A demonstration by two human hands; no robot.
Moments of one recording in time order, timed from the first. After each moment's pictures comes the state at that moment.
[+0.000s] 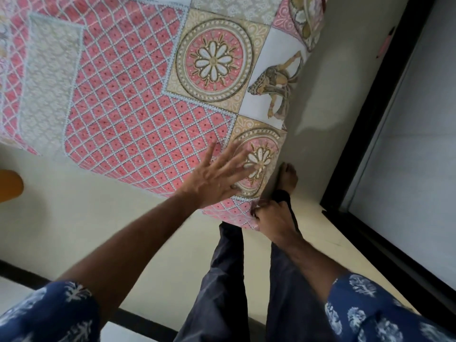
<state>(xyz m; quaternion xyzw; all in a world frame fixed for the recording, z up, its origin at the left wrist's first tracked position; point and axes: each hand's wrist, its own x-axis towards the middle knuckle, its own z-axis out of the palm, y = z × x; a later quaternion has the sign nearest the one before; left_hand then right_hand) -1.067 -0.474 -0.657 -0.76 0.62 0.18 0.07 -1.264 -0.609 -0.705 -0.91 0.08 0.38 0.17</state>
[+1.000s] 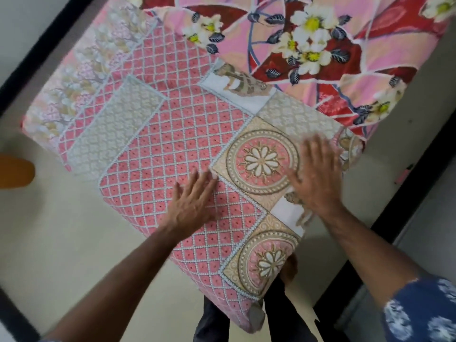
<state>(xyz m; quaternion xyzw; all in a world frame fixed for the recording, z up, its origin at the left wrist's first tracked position) -0.954 -0.437 -0.641 -0.92 0.23 0.31 0.01 -0.958 -0.773 -0.669 -0.99 0.06 0.10 0.07</state>
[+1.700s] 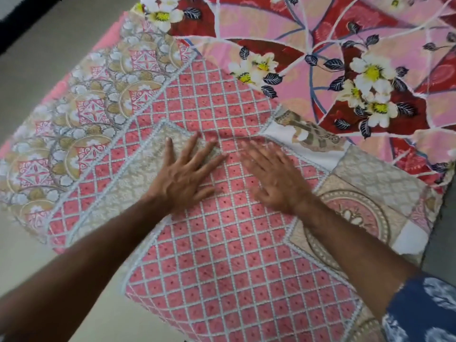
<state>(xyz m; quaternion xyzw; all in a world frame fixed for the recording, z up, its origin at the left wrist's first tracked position) -0.670 -0.290 -0.701 -0.90 0.43 0.10 0.01 -0.743 -0.564 -0.695 -0.97 -0.20 0.10 0.01</state>
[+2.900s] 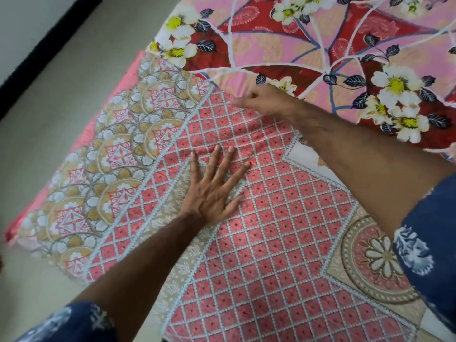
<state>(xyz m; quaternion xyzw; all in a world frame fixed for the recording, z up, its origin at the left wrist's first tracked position) -0.624 -0.303 -0.699 -0.91 0.39 0.13 -0.02 -0.502 -0.537 -0.642 -0.89 0.11 0.20 0.40</state>
